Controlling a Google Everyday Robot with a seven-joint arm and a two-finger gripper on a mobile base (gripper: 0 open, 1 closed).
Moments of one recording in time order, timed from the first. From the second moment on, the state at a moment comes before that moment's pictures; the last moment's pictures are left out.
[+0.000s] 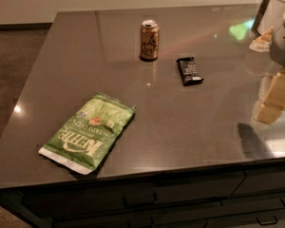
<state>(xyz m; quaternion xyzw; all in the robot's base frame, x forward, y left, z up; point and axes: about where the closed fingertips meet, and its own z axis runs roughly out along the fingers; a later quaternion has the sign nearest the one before) 0.438 -0.217 0.976 -0.60 0.78 -0.03 0.16</state>
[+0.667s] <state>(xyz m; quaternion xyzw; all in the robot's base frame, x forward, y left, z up) 0.457 -0.217 0.980 -0.58 0.80 -0.04 0.16</state>
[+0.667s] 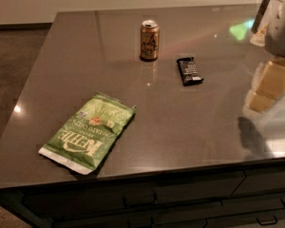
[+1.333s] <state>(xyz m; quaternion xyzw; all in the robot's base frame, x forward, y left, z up) 0.557 -0.229 0.973 -0.44 0.88 -0.05 0.18</state>
